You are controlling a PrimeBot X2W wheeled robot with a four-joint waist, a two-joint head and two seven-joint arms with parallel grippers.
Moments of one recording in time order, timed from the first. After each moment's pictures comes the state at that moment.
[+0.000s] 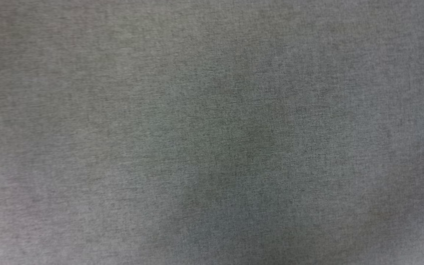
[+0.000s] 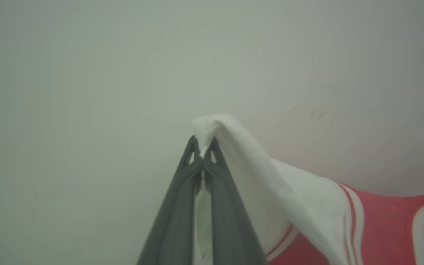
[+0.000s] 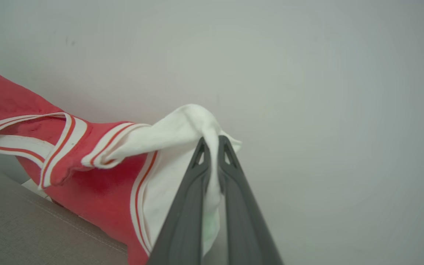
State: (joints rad) left arm -1.62 0.51 -0.34 0.75 -0.54 0.03 -0.17; right arm -1.65 -0.36 0.39 0.61 0.39 0.13 0.14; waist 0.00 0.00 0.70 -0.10
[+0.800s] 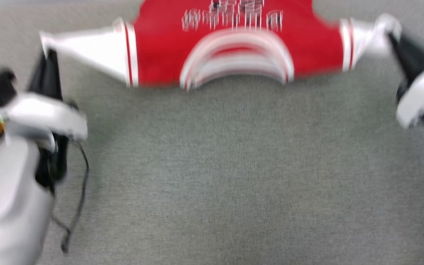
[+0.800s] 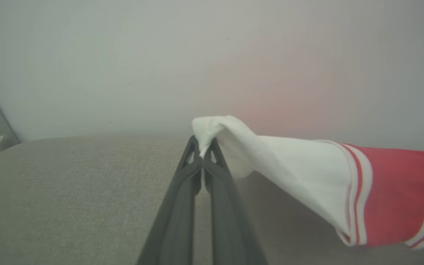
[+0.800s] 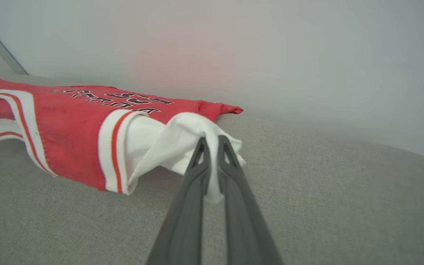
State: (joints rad) left arm -0.68 0.47 -0.31 0.42 -0.70 0.08 -0.24; right arm -0.80 -0.53 0.39 0.41 0.64 0.13 0.10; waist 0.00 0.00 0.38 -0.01
